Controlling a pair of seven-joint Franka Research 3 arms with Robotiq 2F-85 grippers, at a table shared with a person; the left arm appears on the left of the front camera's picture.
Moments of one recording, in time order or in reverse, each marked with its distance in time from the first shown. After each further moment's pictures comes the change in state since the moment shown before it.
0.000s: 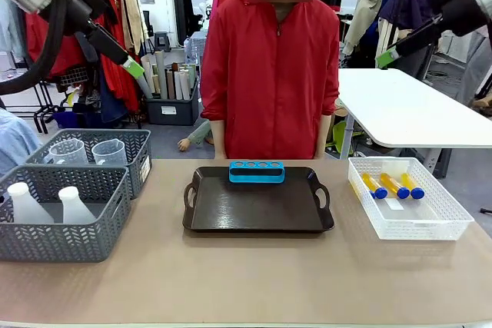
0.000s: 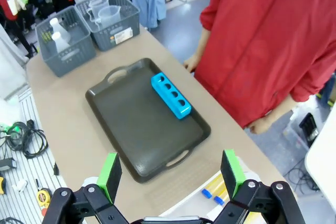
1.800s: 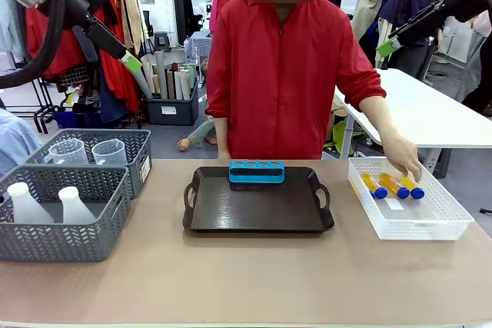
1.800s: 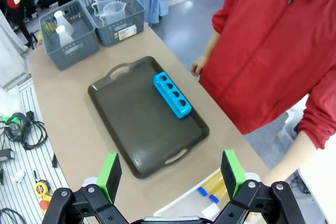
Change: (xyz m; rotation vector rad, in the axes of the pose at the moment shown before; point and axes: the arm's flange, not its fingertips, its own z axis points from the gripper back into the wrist) left arm 0.003 0.012 0.004 0.024 0.004 0.004; right arm 0.019 0.014 0.010 0.000 0.031 0.055
